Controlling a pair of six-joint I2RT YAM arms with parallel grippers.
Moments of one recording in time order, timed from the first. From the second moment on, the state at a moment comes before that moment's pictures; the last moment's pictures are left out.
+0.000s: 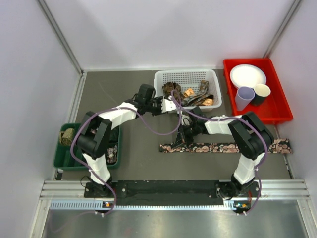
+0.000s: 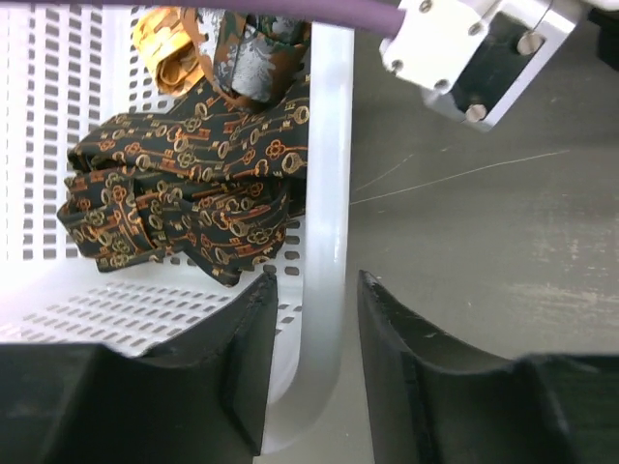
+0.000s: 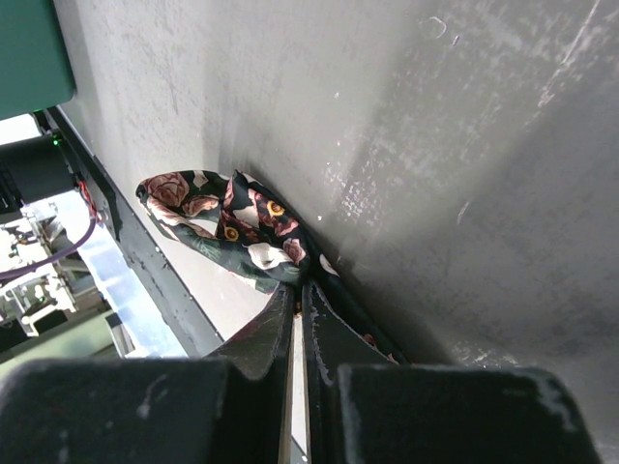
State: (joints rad) left arm -0.50 1.83 1.20 -0.07 0.53 0.96; right arm 0.55 1.79 0.85 -0.12 -0.72 0.45
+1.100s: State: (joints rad) left arm -0.41 1.82 1.22 -0.27 0.55 1.14; right arm 0.56 1.79 0.85 -0.12 -0.71 0.42
